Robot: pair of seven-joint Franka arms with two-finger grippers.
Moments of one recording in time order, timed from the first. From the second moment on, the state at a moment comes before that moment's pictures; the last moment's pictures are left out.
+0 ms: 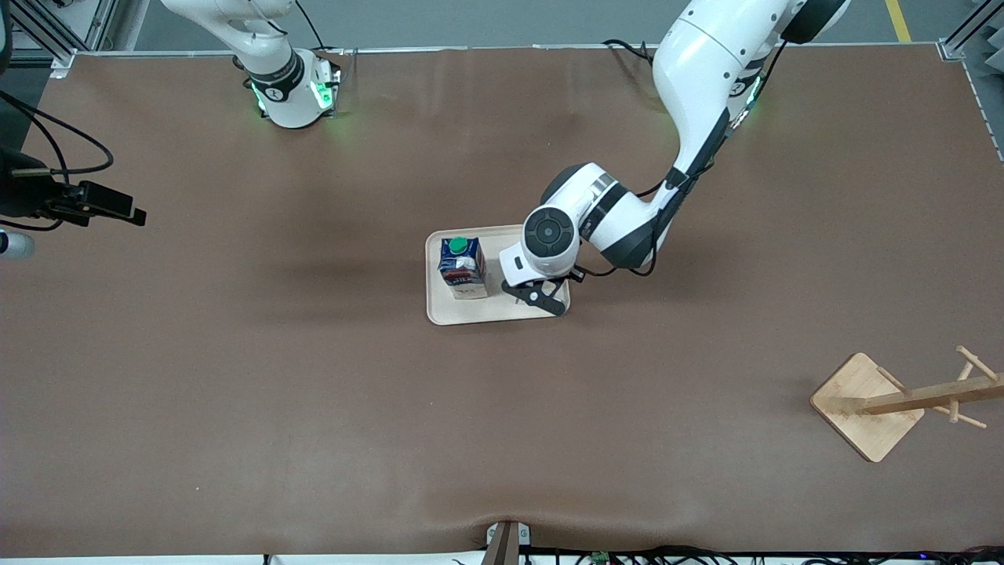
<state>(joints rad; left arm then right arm) -0.52 0.69 -0.22 -1.54 0.08 2.01 -0.30 -0.05 0.06 -0.06 -1.59 0.15 1.49 -0.11</state>
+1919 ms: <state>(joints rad) 0.25 0.23 -0.21 -1.51 0.08 1.83 -0.34 0.67 0.34 -0.04 -1.73 0.32 2.11 0.69</state>
